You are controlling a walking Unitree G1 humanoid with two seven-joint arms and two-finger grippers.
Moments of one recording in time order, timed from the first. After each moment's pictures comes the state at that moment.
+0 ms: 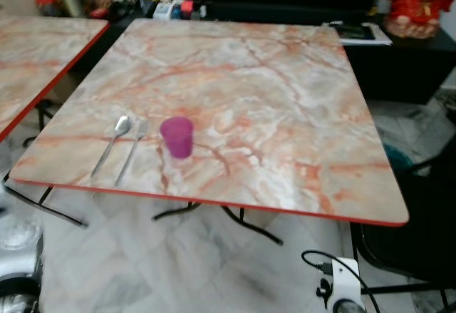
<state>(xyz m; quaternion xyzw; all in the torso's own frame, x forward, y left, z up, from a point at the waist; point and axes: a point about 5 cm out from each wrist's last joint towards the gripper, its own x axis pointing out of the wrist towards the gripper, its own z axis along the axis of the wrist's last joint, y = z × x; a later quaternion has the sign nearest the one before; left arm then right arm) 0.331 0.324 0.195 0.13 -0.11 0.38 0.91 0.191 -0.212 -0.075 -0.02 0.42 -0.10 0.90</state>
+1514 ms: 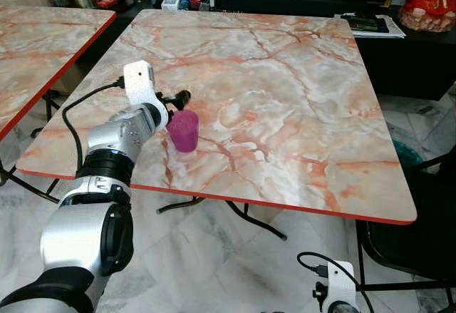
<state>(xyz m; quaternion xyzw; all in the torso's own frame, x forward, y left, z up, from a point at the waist) 0.413 0.158 0.219 -0.12 0.11 -0.08 0.98 0.186 -0.204 -0.079 -0.01 0.43 -0.11 0.89</state>
